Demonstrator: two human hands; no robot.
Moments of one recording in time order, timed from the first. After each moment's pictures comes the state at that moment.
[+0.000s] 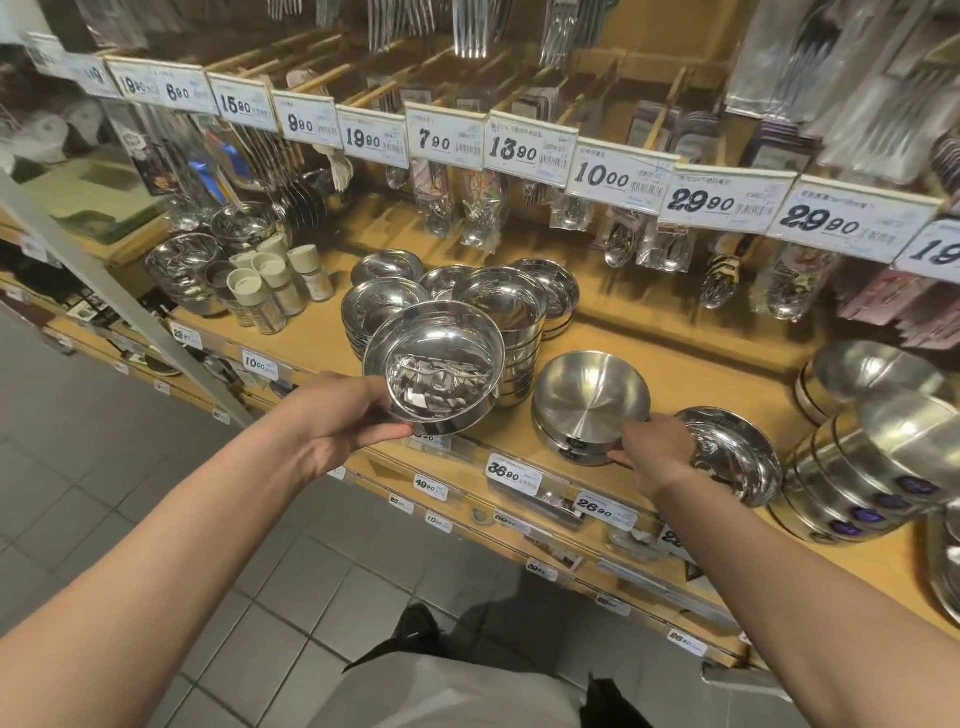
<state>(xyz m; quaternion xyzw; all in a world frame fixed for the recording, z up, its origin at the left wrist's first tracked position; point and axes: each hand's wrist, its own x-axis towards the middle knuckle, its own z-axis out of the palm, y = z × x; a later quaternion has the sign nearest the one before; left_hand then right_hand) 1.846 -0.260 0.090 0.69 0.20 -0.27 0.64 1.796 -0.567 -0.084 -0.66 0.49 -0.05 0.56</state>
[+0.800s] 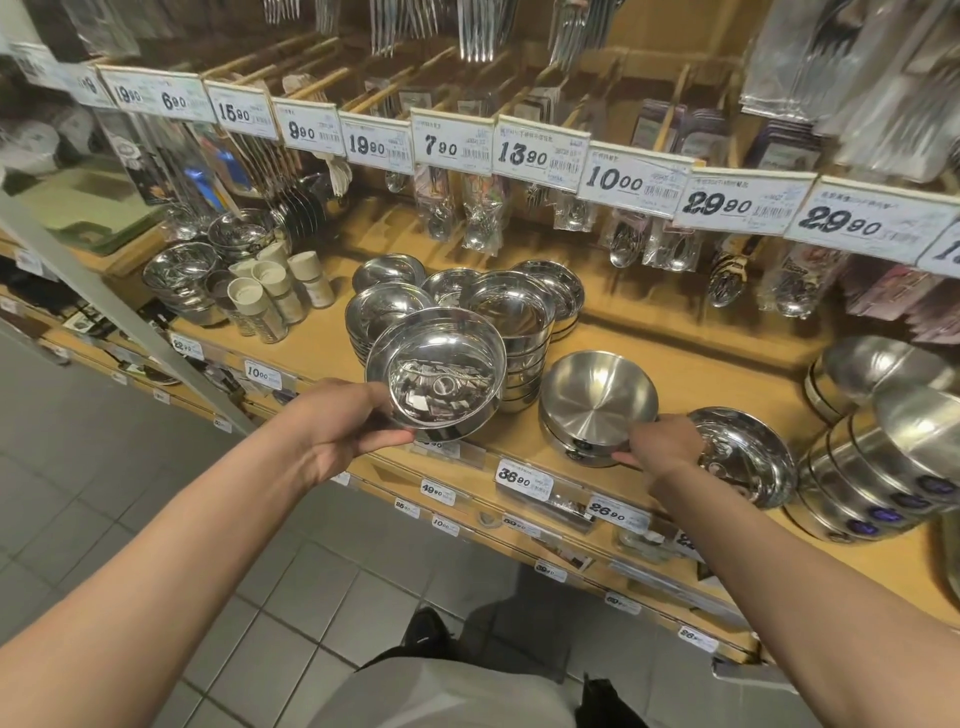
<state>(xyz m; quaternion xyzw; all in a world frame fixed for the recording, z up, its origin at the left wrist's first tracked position) 1.865 -0.249 0.082 0.69 0.20 -0.29 0.64 1.798 -0.557 -0.066 -0.66 0.52 -0.03 0.54</state>
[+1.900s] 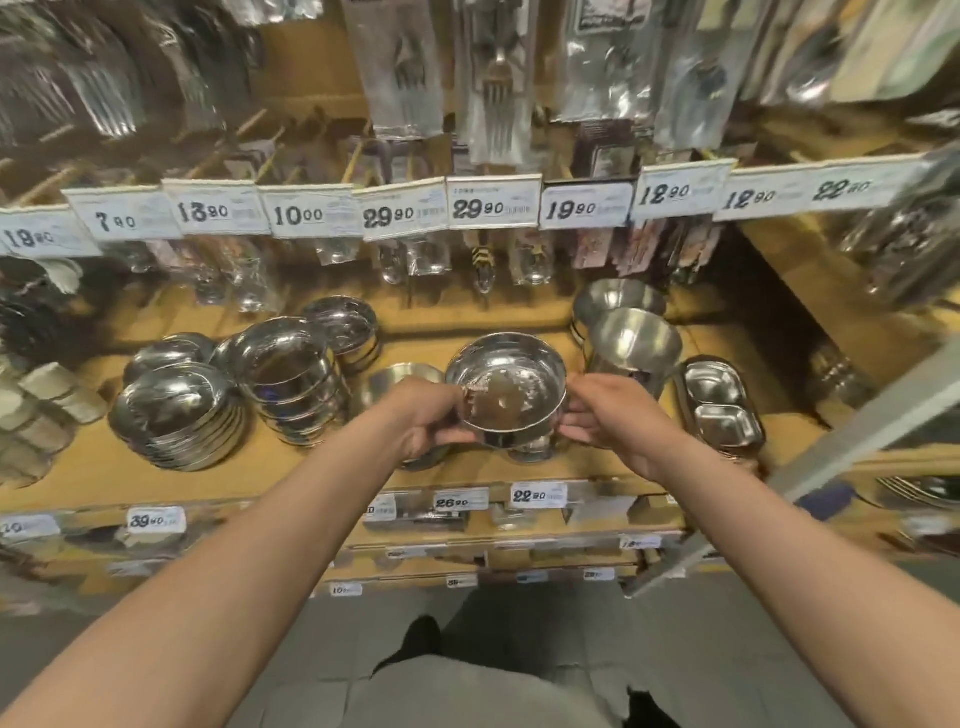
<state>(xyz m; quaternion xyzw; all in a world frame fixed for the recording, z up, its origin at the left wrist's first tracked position) 1.805 -0.493 0.043 0.71 -0.01 -0.48 0.52 1.645 -0.646 0.016 -0.56 0.43 -0.10 0.70</state>
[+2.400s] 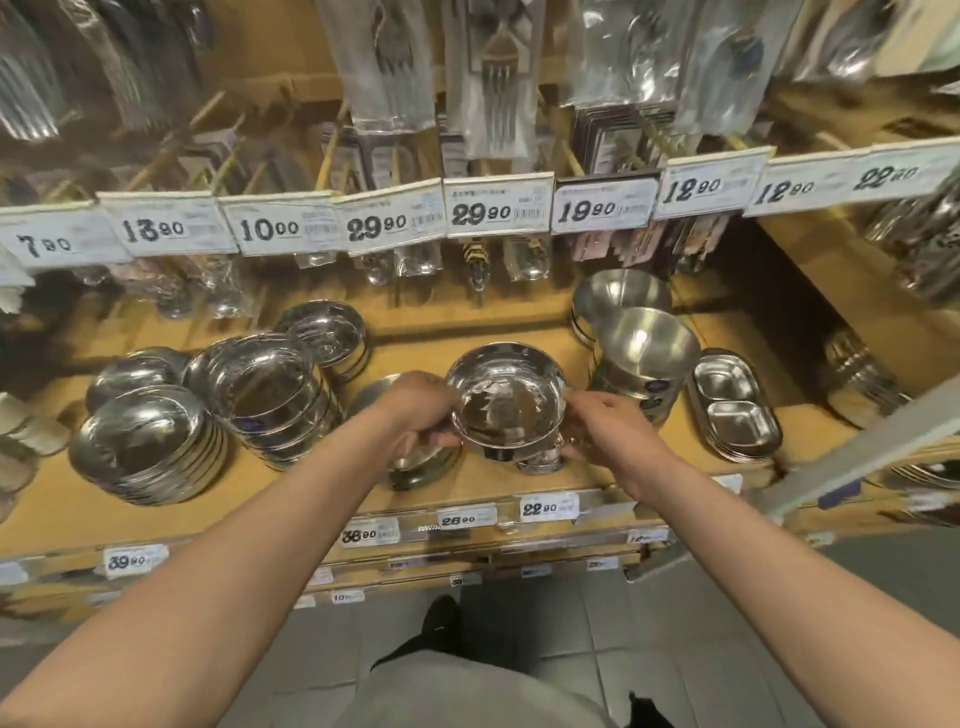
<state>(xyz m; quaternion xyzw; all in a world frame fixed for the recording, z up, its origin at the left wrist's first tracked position) 1.853 -0.512 0.026 0.78 -0.12 -0.47 0.40 1.667 -0.640 -0.004 -0.53 0.47 -0.11 0.69</state>
